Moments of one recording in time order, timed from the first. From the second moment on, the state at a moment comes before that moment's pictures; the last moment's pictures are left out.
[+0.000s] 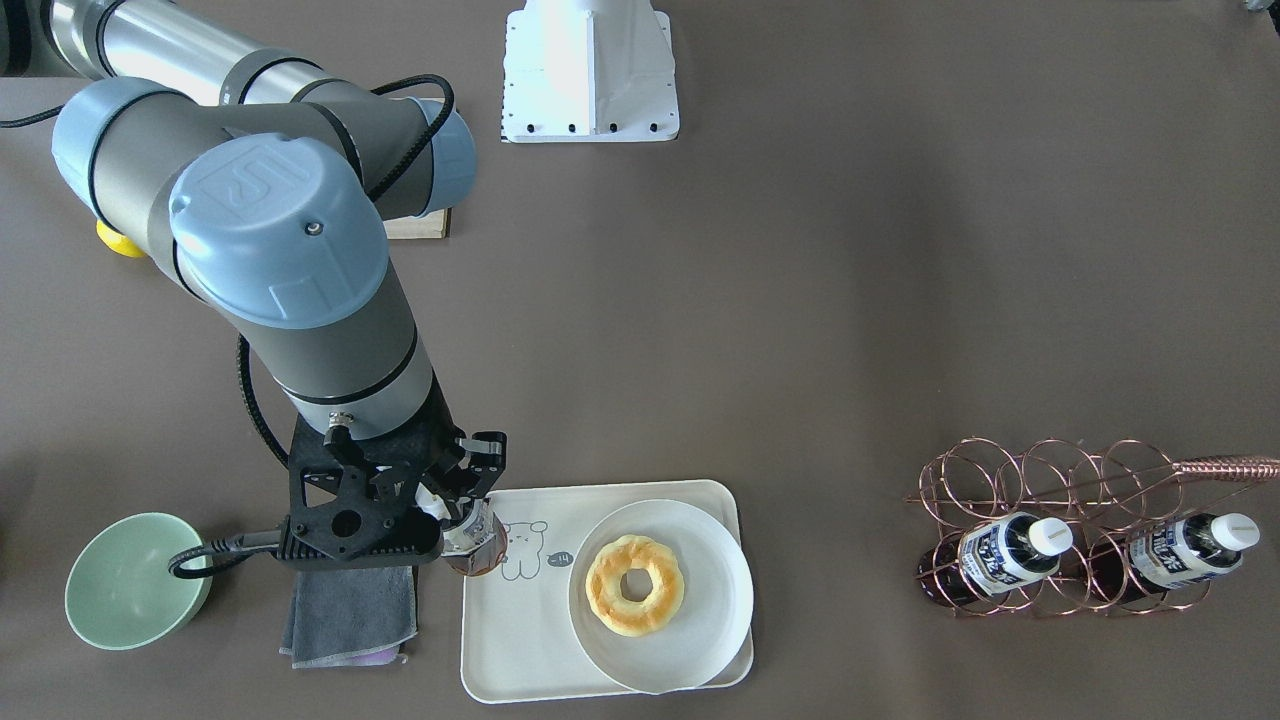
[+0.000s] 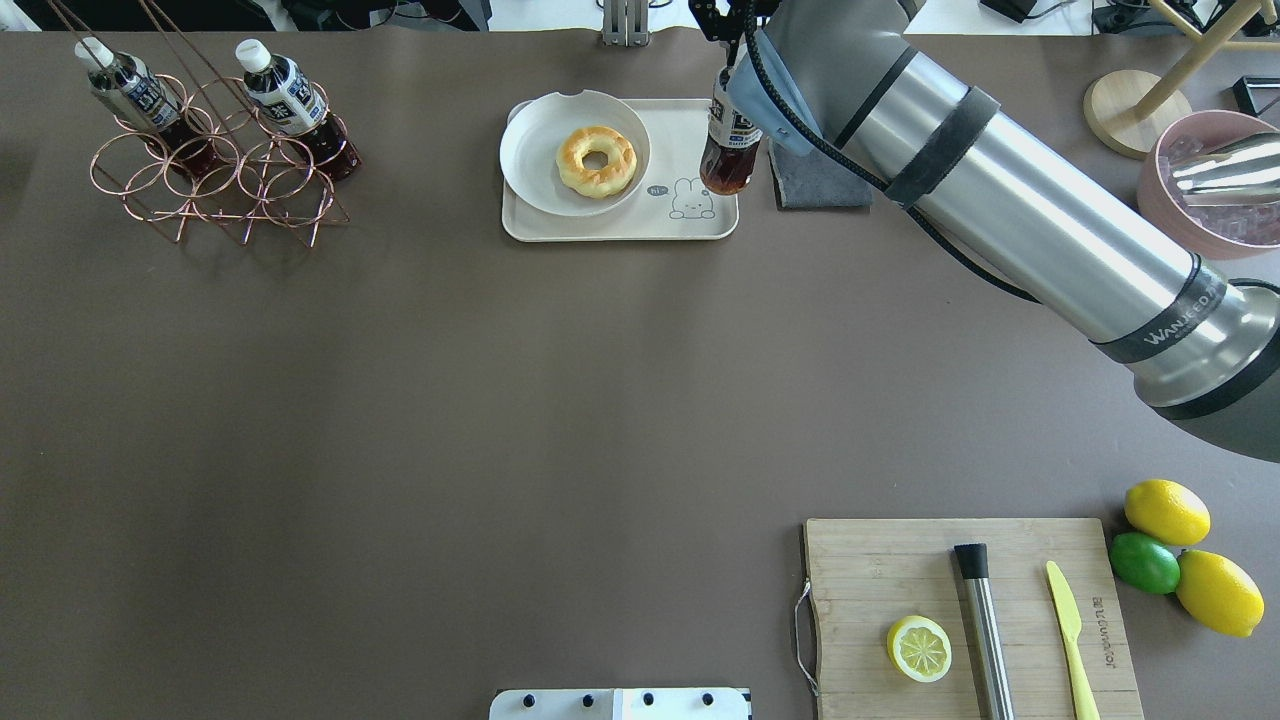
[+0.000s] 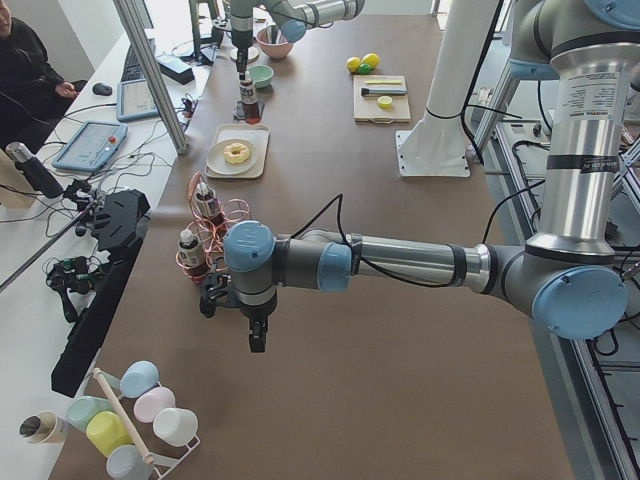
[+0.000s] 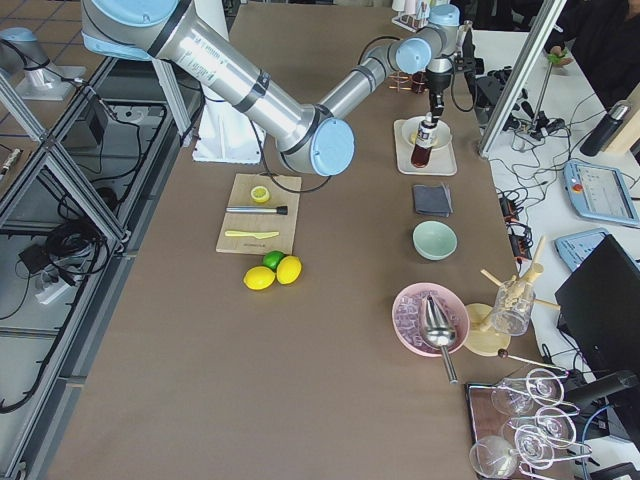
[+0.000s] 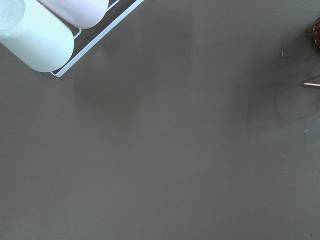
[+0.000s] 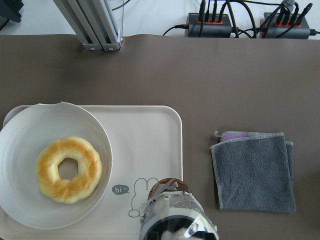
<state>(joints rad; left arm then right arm) -1.60 -1.61 -1.63 -1.57 -2.35 -0.11 0.95 -0.53 1.25 -1.64 2.05 0.84</state>
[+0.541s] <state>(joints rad) -1.60 -1.67 -1.55 -1.57 -2.35 -0.11 0.94 -0.49 1.10 -1.48 2.04 0.84</state>
